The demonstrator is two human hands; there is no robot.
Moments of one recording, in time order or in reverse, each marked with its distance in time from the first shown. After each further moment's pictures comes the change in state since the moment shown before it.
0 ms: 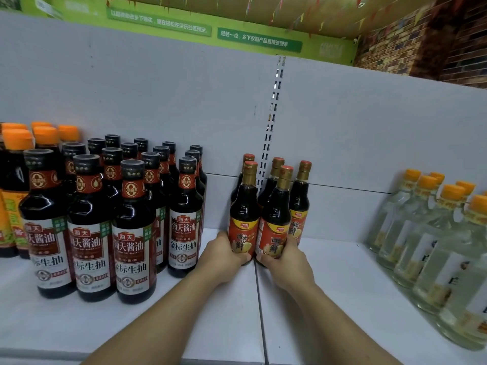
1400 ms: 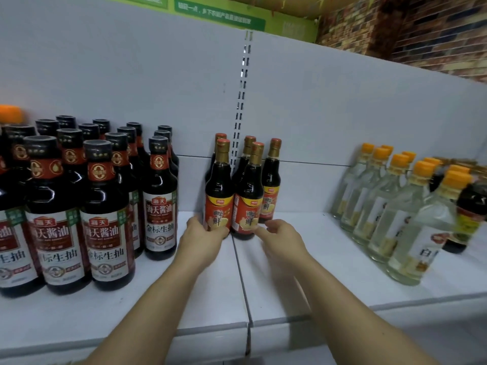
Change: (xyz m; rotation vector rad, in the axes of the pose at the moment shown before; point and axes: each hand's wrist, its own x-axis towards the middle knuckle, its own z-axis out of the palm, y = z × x) left_hand -0.051 0.022 -0.016 -0.358 0.016 -0.091; right_hand -0.032 0.004 -0.039 0.181 -0.026 0.071
